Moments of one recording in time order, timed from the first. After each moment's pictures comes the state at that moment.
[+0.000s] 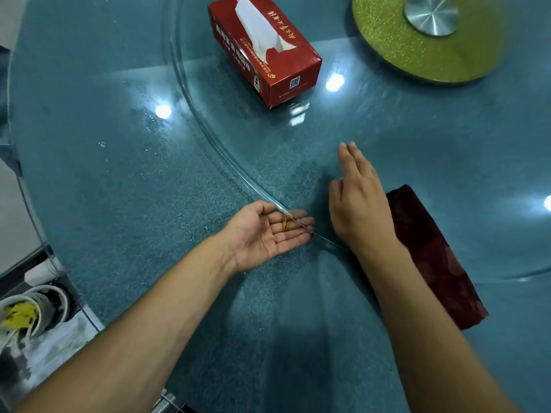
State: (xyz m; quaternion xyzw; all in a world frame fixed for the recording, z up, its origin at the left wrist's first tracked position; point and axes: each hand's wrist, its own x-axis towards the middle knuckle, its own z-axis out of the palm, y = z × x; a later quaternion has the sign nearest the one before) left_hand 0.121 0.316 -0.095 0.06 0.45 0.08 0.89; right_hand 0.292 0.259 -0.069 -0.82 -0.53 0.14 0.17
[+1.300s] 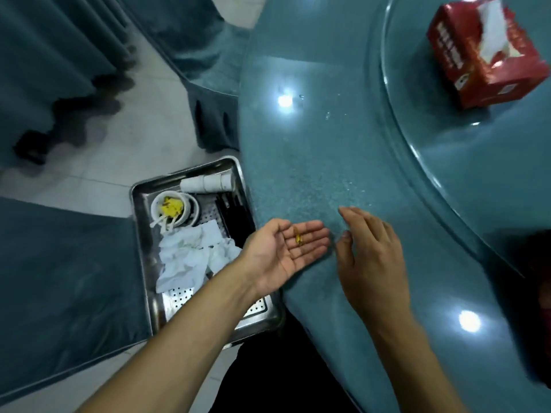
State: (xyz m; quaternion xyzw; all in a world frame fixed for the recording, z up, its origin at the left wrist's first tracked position) left_hand -0.091 0.207 -0.064 -0.03 0.48 0.34 0.81; right_hand 0.073 0.176 -0.081 -0.65 -0.70 0.12 0.27
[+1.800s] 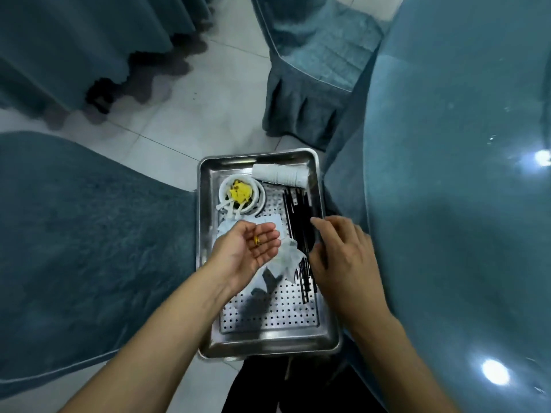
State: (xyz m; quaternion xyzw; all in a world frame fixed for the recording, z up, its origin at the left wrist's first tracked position) left_hand -0.308 0.194 -0.119 -0.09 0.62 0.45 0.64; right_hand -0.124 0.211 -0.132 -0.53 -0.80 0.21 0.17
